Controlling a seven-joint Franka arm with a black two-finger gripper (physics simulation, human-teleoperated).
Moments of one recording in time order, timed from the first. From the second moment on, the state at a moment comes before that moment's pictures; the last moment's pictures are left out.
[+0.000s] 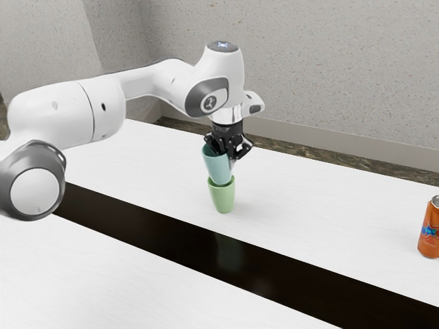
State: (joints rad) arm -0.01 0.70 -0.31 -1.17 0.32 1.87 -0.43
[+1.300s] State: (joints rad) arm -0.04 0.65 -0.30 -1.18 0.34 1.91 -0.41
